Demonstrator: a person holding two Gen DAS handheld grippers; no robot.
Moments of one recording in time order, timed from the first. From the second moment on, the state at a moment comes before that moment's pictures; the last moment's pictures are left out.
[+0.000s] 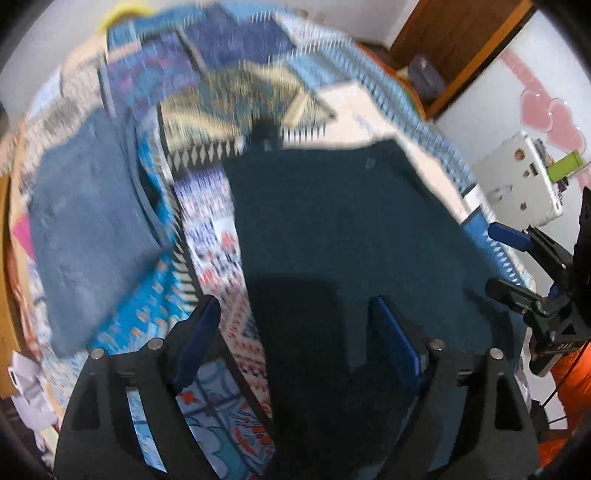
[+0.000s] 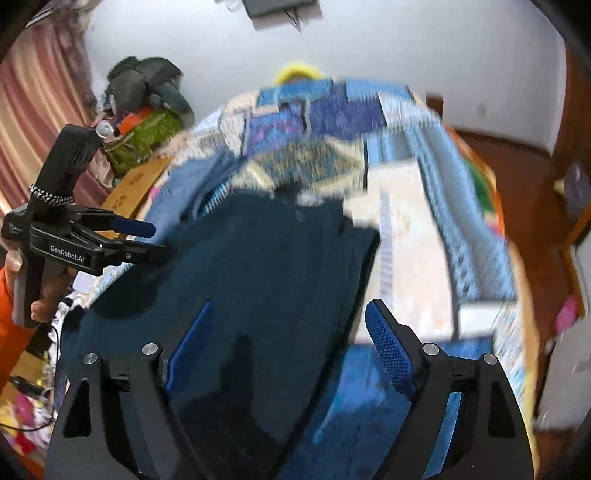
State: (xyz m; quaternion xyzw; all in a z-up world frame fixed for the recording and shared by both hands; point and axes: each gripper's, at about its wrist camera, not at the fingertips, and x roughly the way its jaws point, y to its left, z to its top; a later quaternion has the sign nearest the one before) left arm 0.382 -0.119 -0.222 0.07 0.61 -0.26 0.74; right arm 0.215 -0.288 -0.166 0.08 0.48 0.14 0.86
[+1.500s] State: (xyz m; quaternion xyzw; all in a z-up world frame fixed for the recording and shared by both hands) left arm 0.382 -0.047 -0.103 -0.01 0.45 -0.28 0.85; right arm 0.288 -0.207 -0.090 0.07 0.41 0.27 0.87
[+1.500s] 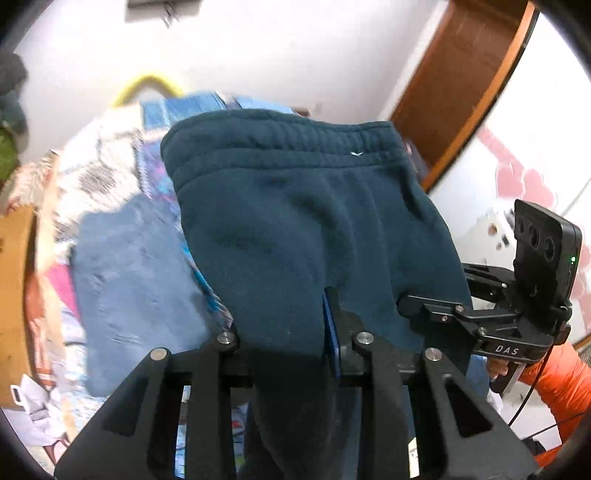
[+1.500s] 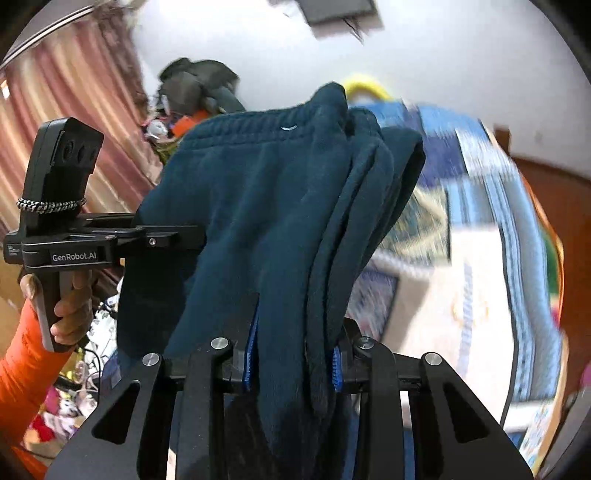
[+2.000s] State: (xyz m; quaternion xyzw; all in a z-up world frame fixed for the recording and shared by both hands) left arm 0.436 0.075 -0.074 -0.07 0.39 -0.16 0.91; right arm 0.378 -0.082 -0.068 0.00 0.36 0.33 0.87
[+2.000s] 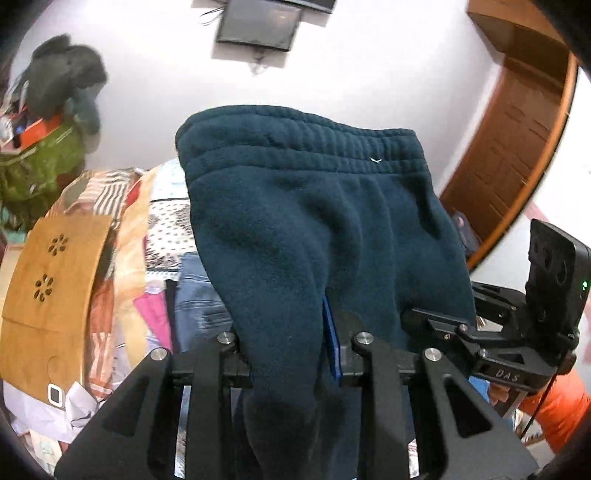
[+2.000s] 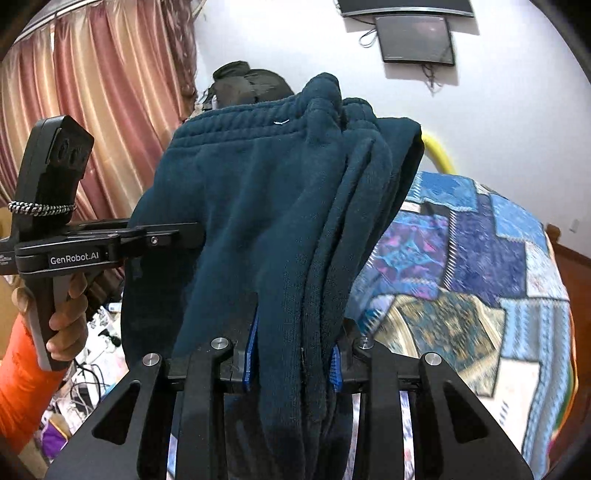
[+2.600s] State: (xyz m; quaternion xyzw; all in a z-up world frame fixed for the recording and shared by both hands) left arm 0.559 0.117 -0.228 -0.09 0.48 -0.06 0.87; right arm 0.497 -0.030 -0.181 -0.04 0.48 0.31 0.82
